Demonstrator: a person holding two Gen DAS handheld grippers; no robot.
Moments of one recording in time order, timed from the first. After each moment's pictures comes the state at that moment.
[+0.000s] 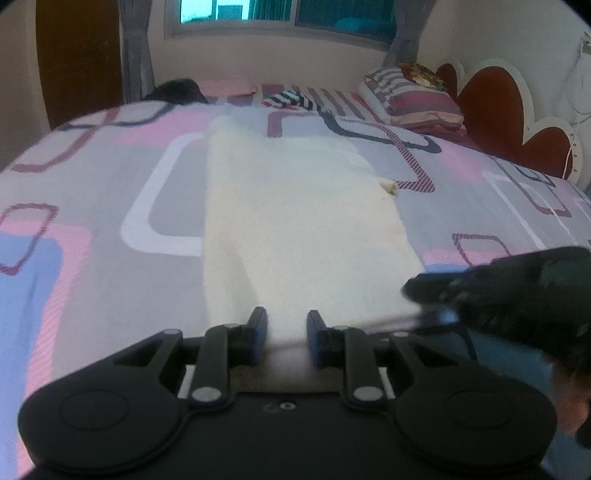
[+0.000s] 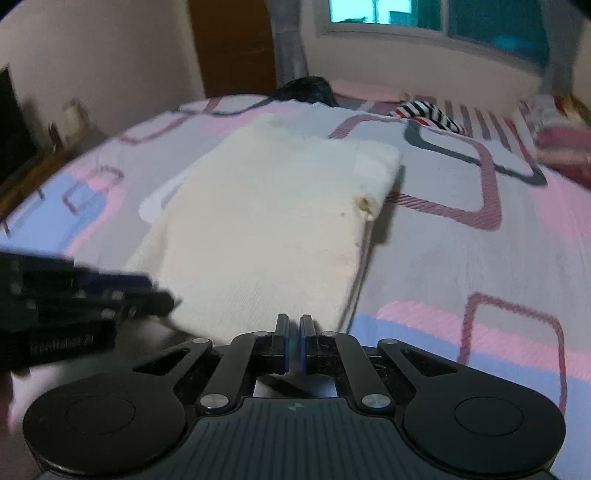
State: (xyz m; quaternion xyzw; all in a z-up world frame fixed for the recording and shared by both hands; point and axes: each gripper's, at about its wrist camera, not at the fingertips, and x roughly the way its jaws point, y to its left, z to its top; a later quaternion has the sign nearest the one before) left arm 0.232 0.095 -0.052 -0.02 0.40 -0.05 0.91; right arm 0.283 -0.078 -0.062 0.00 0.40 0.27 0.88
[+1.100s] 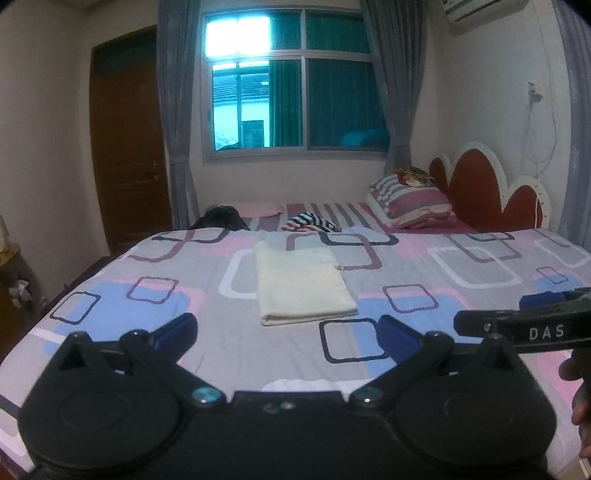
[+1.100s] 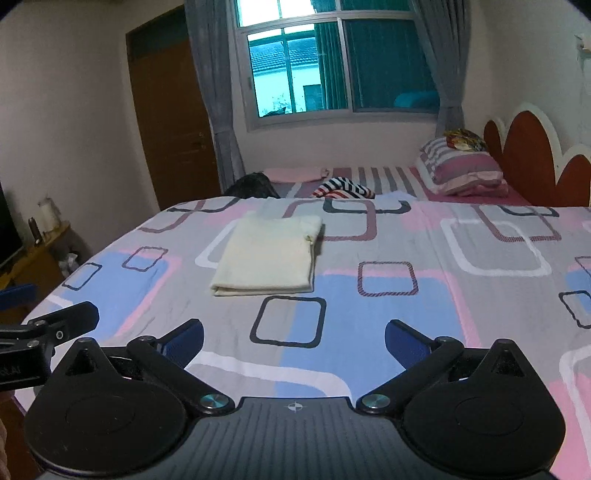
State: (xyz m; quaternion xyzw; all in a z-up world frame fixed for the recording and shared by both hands) left arm -0.050 0.065 0.074 0.02 0.21 0.01 0.98; right arm -0.015 -0.130 0.070 0.07 0.28 0.15 0.95
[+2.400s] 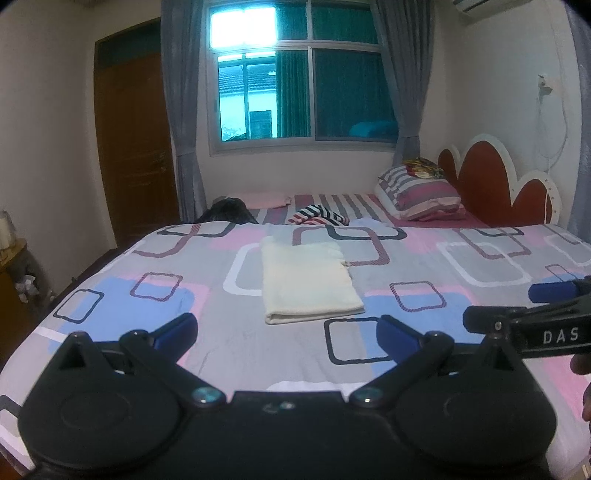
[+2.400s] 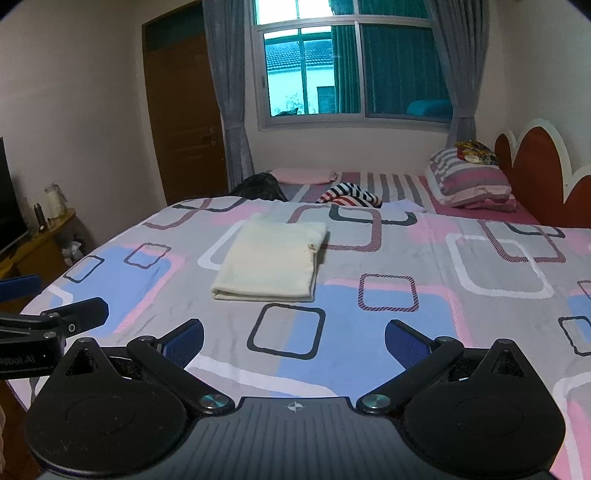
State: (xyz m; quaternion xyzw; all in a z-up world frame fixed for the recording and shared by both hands) left arm -0.062 0.064 0.083 0.02 0.23 0.02 0.97; right arm -0.024 -0.146 0.087 0.04 0.27 0.16 0.95
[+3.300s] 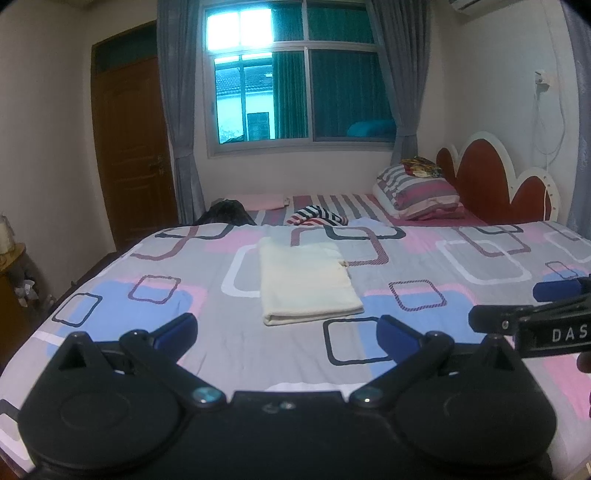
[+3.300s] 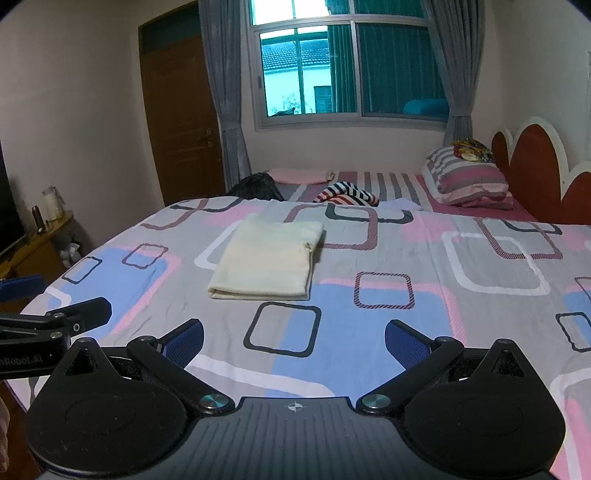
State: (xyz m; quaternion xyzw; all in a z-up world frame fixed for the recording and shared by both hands) left arm -0.058 0.064 0.084 0.03 0.23 0.02 0.97; right arm -0.024 -0.158 0.091 0.04 0.28 0.16 0.95
